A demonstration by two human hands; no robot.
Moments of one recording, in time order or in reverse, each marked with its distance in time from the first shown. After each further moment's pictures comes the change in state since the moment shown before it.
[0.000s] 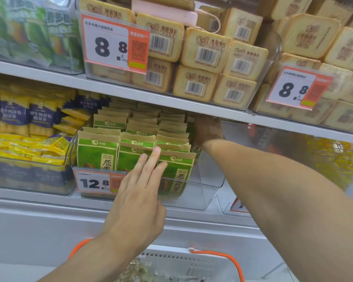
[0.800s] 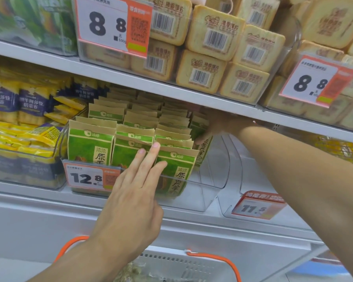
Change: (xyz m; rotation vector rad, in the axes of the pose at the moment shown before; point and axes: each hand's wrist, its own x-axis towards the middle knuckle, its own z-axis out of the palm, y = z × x) left_hand -0.001 -0.003 0.010 0.012 0.035 0.015; right_hand 0.023 0.044 -0.017 0.394 -0.267 -0.192
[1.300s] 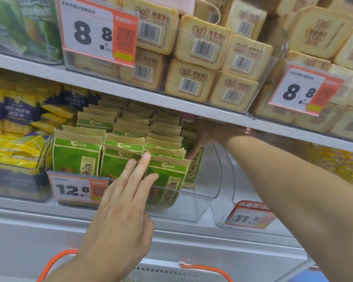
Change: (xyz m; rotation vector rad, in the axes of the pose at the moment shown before) left_hand 0.002 0.002 0.005 0.031 0.003 -0.005; right_hand 0.011 0.000 0.005 0.010 -0.153 -0.072
